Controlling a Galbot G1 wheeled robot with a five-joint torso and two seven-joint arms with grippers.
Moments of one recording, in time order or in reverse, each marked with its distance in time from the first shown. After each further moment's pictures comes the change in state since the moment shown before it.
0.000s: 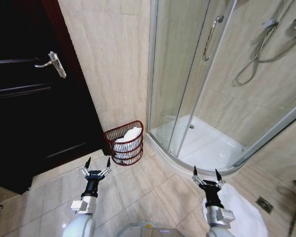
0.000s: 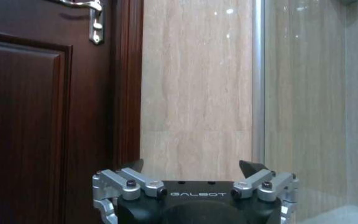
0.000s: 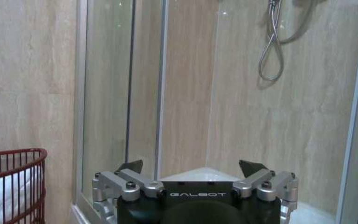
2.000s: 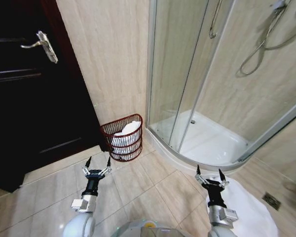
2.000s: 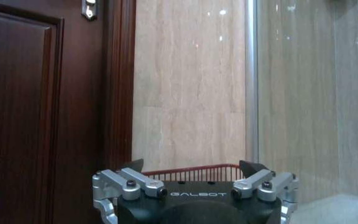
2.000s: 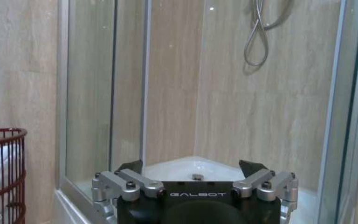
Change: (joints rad) left arm -0.028 0.005 -0.003 0.030 -0.006 -0.033 0.012; right arm -0.001 0.020 0.024 0.009 0.009 -0.002 0.005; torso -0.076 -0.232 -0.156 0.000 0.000
